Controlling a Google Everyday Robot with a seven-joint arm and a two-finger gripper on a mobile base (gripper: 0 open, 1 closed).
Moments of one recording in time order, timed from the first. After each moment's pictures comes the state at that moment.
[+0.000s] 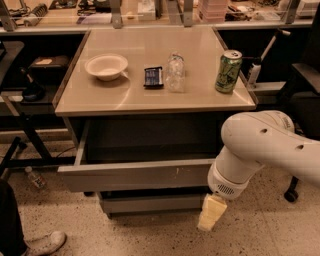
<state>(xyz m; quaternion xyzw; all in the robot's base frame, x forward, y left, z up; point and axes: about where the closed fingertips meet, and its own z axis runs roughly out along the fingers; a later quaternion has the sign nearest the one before) 0.398 -0.139 0.672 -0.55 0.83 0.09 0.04</state>
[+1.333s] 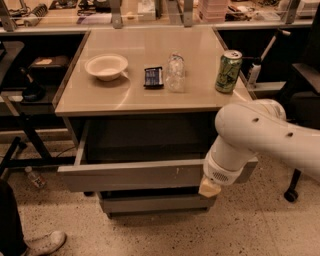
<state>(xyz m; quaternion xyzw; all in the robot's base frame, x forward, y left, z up) 0.428 -0.138 0.678 -0.55 0.83 0.07 0.05</state>
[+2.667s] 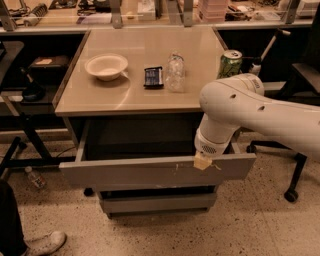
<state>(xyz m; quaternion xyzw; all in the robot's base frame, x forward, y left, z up) 0.510 -0.131 0.692 -0.56 0.82 0.02 0.07</state>
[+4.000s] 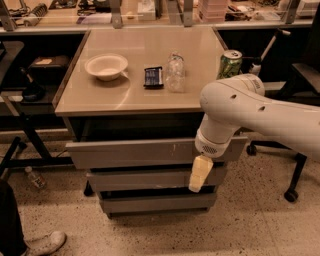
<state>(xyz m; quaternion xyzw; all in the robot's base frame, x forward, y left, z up) 0.510 -0.130 0.692 -0.56 0.82 0.02 0.07</state>
